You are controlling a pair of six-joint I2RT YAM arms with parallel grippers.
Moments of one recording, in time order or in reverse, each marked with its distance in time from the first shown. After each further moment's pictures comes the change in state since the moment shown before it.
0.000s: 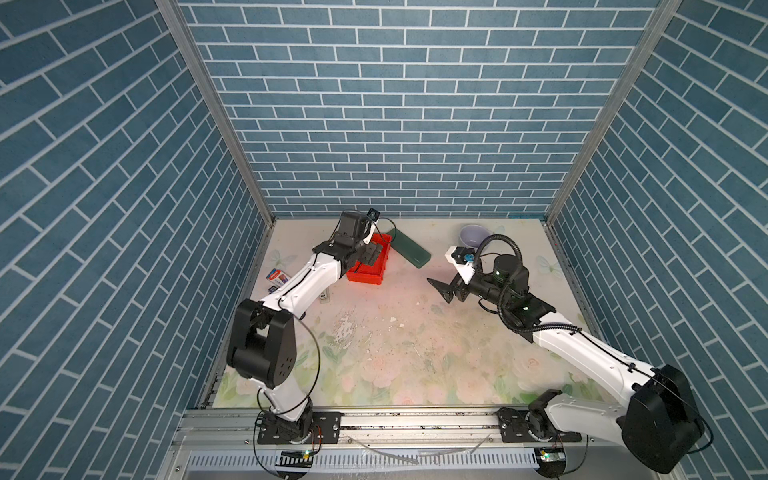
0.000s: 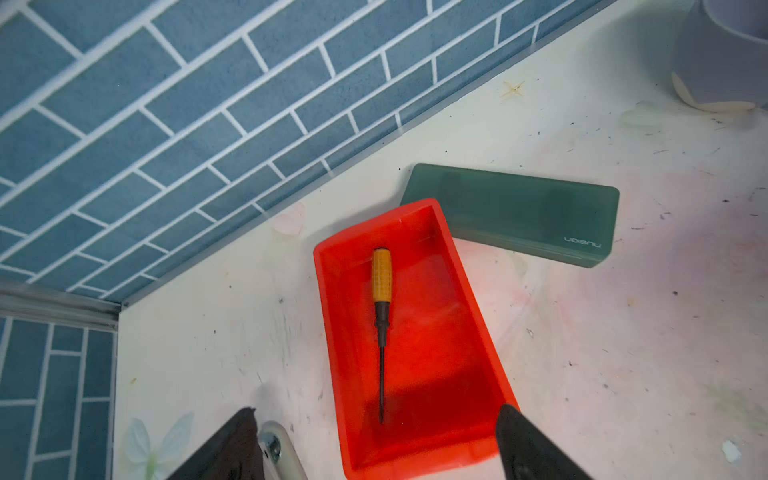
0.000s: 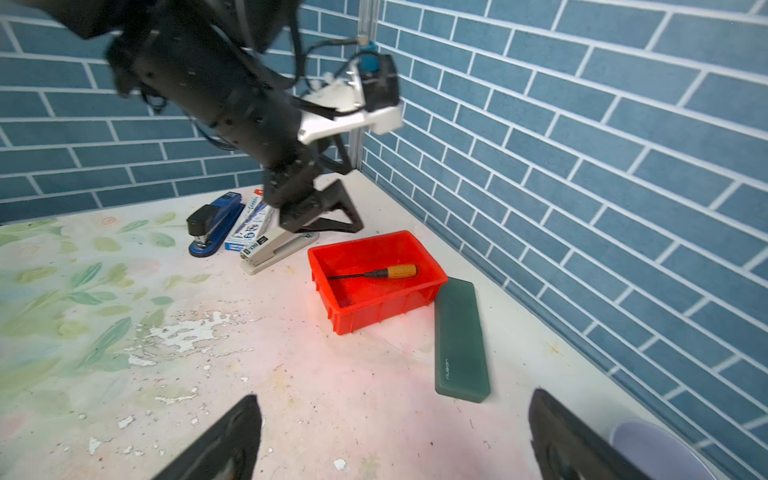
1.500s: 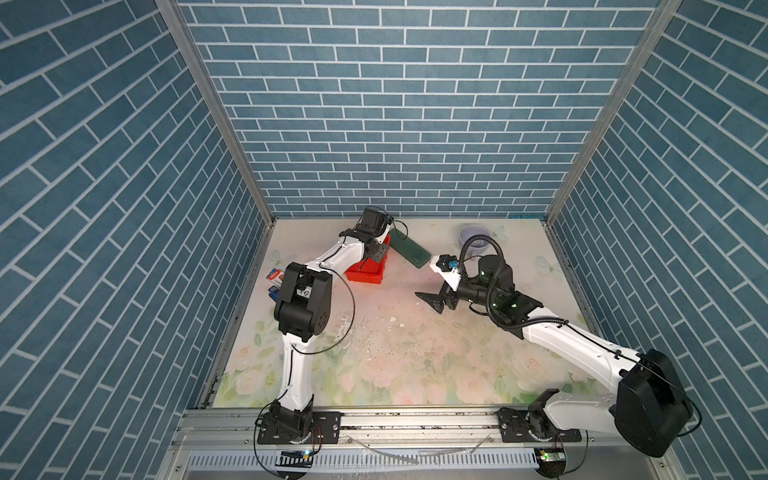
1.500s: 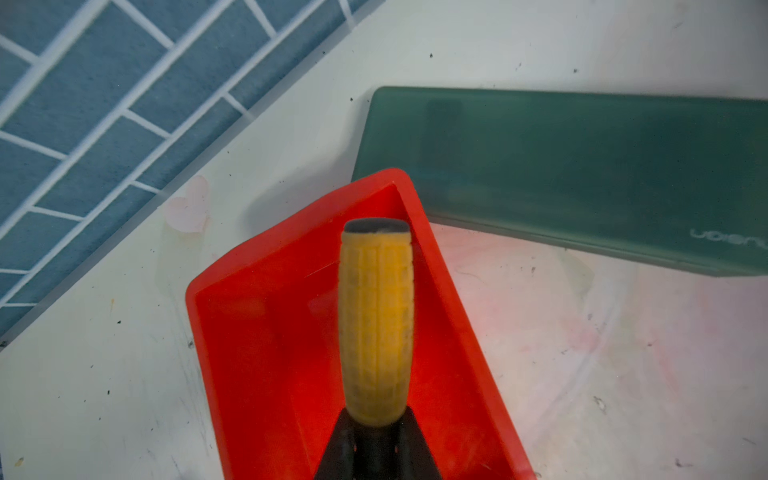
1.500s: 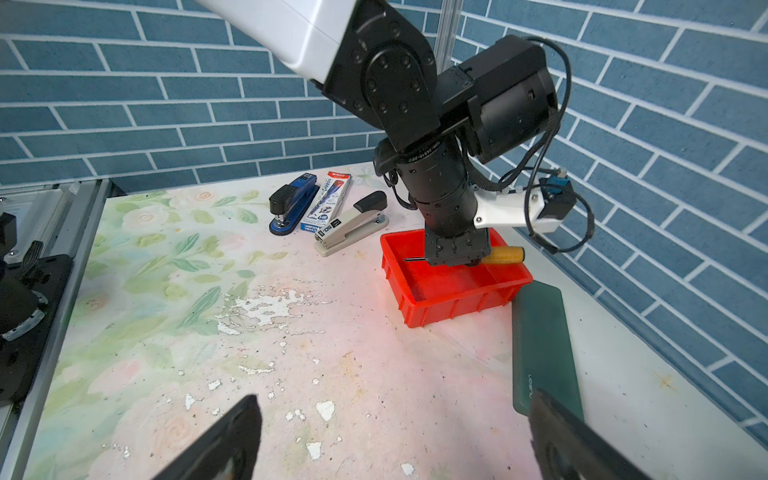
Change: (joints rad) left arm -0.001 0.574 0.517 -0.211 0.008 0.101; right arm 0.098 0.109 0.066 -0.060 -0.128 -0.016
